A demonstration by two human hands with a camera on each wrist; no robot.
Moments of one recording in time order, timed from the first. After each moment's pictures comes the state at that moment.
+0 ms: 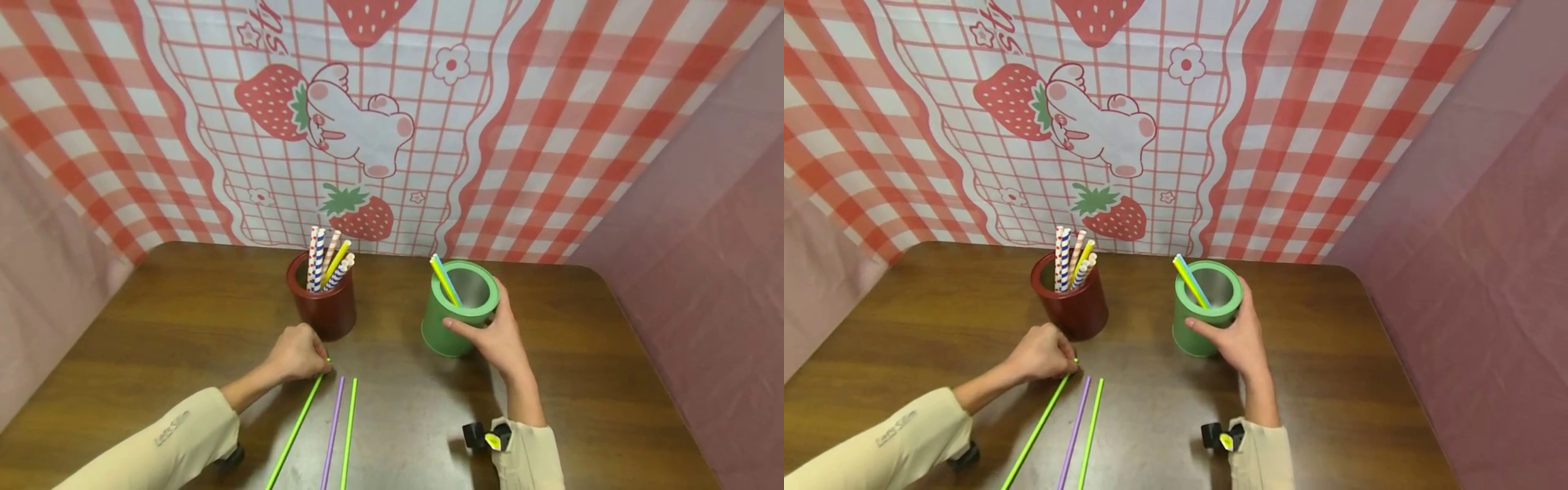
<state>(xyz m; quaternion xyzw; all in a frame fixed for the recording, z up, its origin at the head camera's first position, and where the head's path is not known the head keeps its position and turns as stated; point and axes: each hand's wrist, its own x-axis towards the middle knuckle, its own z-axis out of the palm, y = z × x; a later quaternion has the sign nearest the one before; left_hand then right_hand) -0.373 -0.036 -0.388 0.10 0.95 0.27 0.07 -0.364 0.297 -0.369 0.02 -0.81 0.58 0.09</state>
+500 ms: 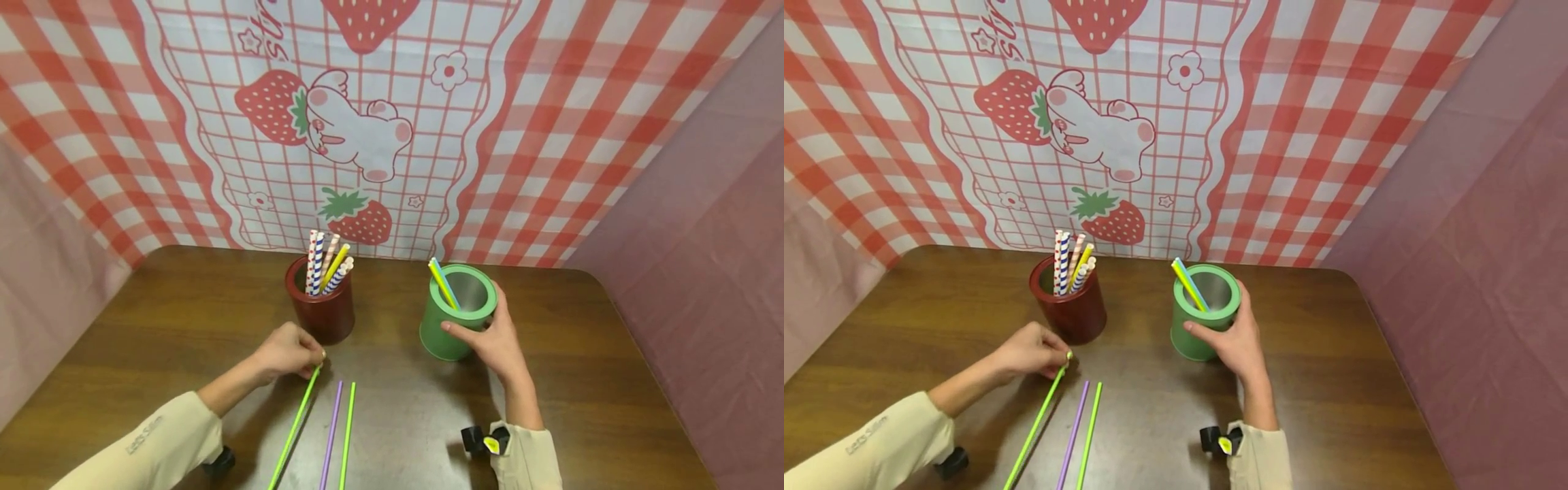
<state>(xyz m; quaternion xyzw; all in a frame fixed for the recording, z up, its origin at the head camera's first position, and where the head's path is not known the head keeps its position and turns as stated) -0.372 -0.051 -0.374 0.08 0.84 0.50 0.18 -0.362 0.296 -0.367 0.01 -0.81 0.58 0.09</state>
